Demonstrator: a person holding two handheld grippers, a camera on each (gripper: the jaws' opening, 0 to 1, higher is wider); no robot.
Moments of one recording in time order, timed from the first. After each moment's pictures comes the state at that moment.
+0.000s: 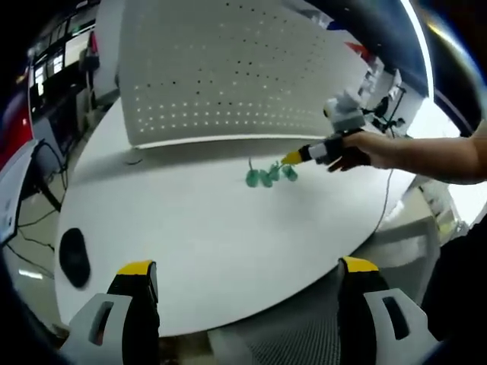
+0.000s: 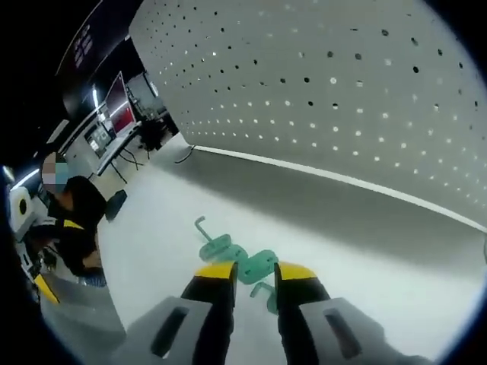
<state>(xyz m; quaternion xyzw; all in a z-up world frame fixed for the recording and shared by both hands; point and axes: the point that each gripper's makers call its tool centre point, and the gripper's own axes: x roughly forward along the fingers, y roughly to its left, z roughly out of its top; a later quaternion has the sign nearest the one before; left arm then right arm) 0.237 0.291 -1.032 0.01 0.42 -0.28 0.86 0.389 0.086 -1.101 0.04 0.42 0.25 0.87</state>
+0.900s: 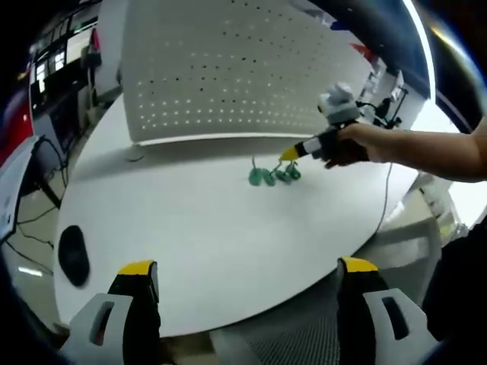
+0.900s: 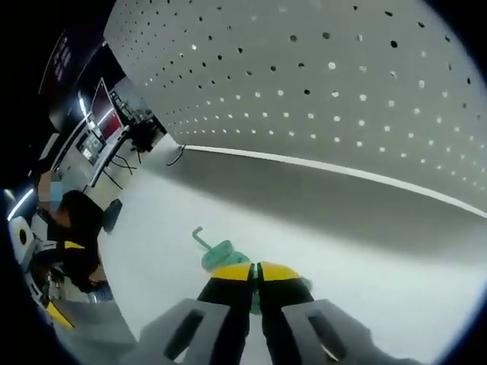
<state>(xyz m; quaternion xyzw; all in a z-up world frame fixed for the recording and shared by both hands) 0.241 0.293 -1.036 0.00 0.42 -0.28 0.86 0.394 0.096 -1.104 0.07 0.46 0.23 0.86</state>
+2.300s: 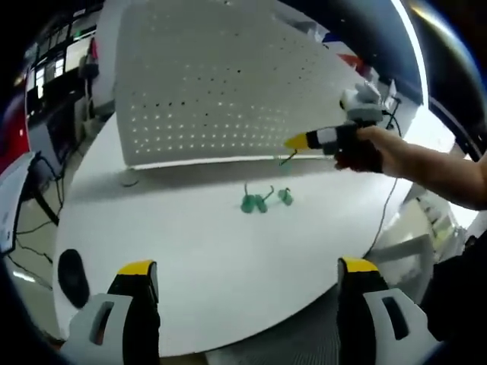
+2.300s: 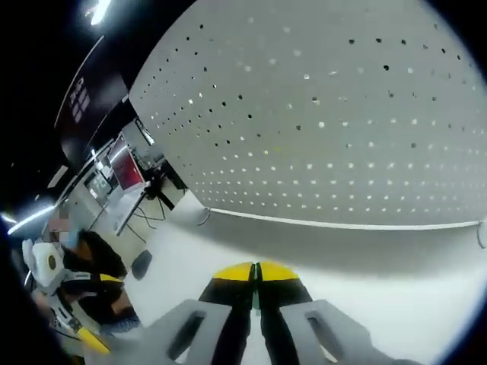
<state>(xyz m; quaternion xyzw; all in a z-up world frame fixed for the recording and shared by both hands) 0.266 0.268 -1.004 -0.06 0.38 -0.29 0.87 0.392 0.105 -0.999 0.14 0.33 0.22 0.91</state>
